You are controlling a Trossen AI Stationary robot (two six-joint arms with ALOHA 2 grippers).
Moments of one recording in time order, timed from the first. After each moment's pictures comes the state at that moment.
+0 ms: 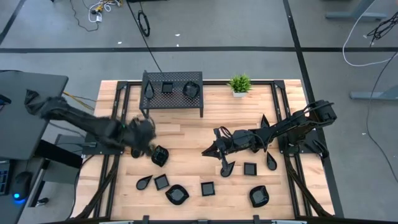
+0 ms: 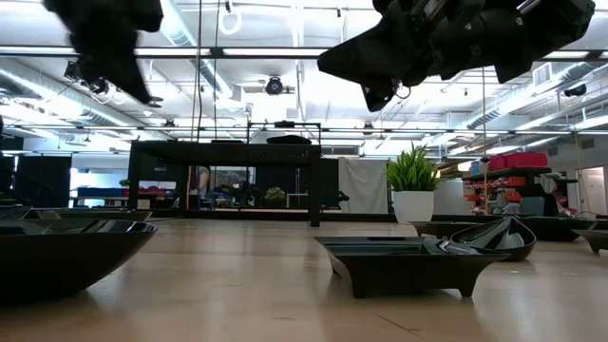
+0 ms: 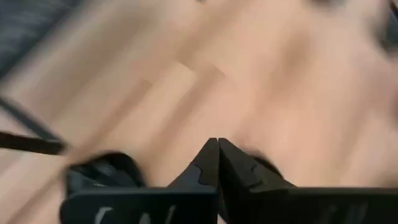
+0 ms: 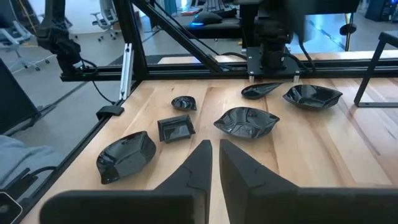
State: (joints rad) left arm -0.38 1.03 0.84 -0.89 -0.49 -0.87; right arm 0.22 1.60 0.68 0.71 -0.02 0.10
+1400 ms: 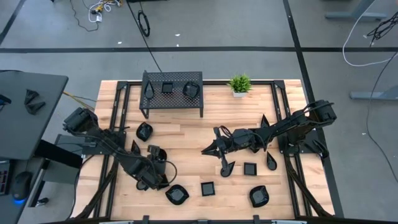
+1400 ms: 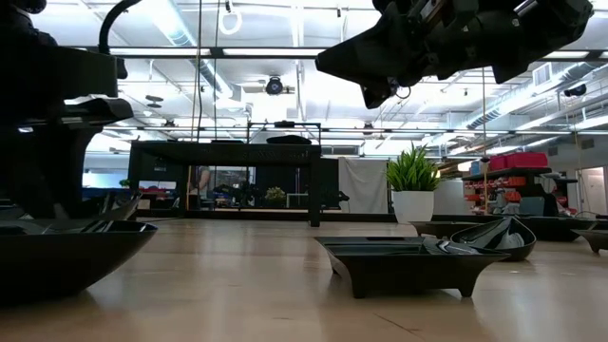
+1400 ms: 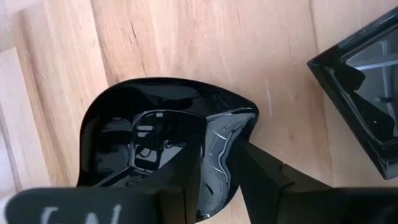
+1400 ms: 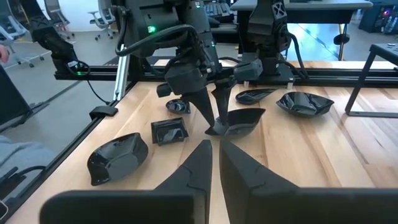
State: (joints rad) left arm -0.66 1.60 0.84 -0.69 -0.40 -0.43; right arm 0.21 1.60 0.68 0.72 -0.02 0.05
